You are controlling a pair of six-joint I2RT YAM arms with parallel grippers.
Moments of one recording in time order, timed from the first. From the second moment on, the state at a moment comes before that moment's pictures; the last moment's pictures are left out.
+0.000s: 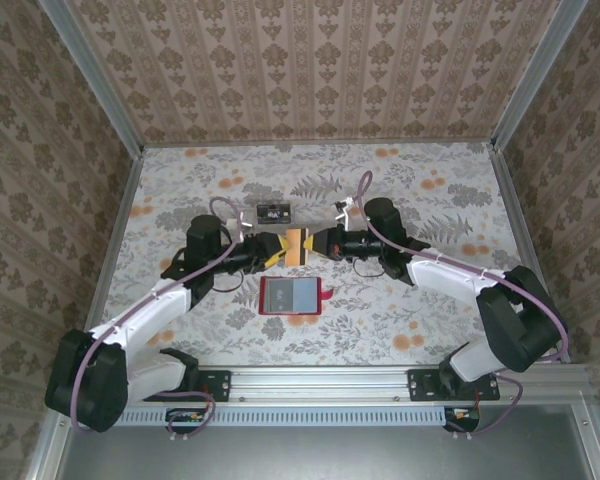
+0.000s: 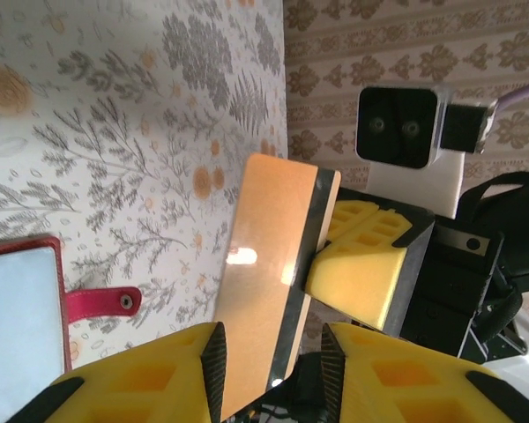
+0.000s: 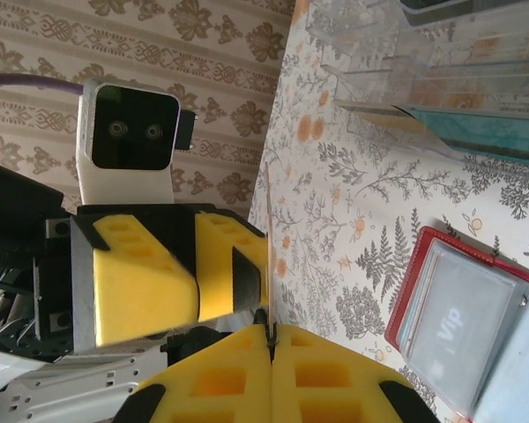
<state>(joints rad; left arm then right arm) -0.44 1.13 0.56 0.17 0.79 -1.11 0.52 1.48 0.79 0.32 -0.74 0.98</state>
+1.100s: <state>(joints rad) -0.39 1.06 0.55 0.16 0.84 -1.11 0.54 1.57 0.82 0.47 -0.82 1.07</state>
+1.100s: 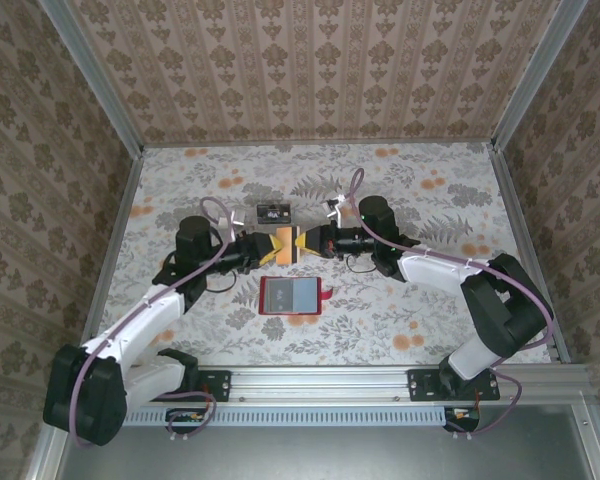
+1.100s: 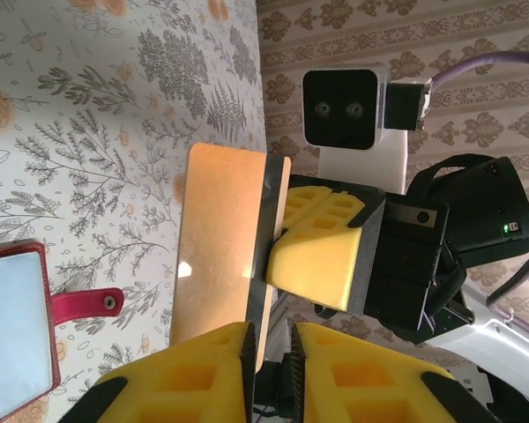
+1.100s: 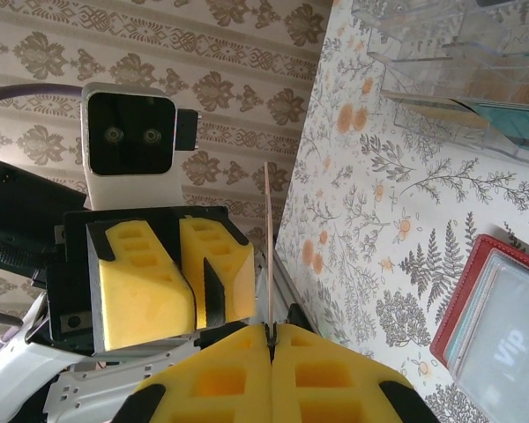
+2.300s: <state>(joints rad) -0.36 1.02 0.53 0.18 0.85 -1.12 0.56 1.59 0.82 0.55 -0.85 1.12</state>
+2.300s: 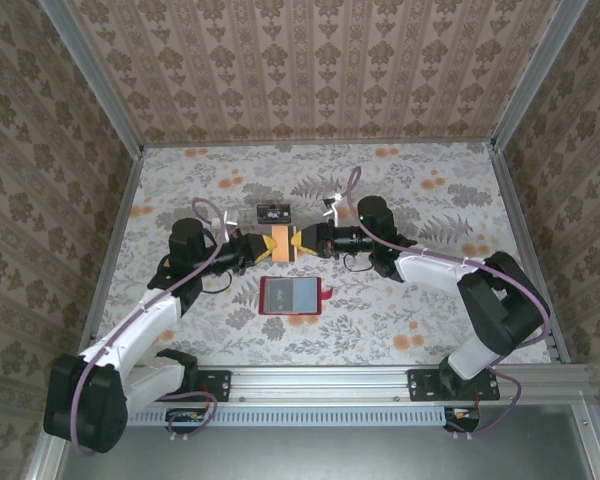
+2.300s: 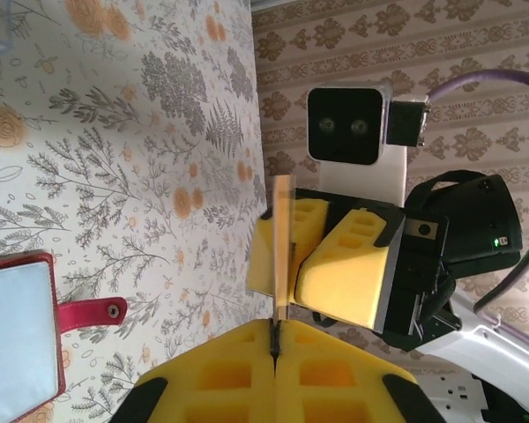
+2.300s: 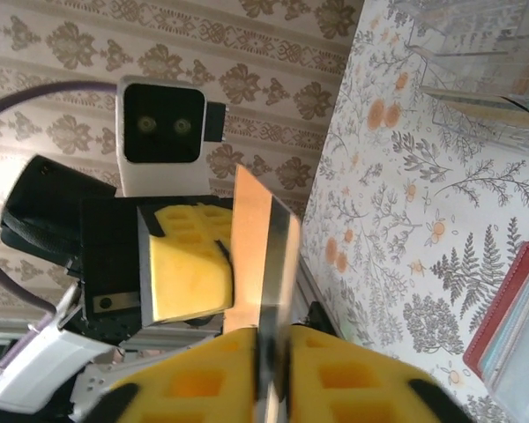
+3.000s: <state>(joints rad) -0.31 1.08 0.98 -0.71 0.39 -0.24 0.47 1.22 0.82 -0.04 -0.63 0.74</state>
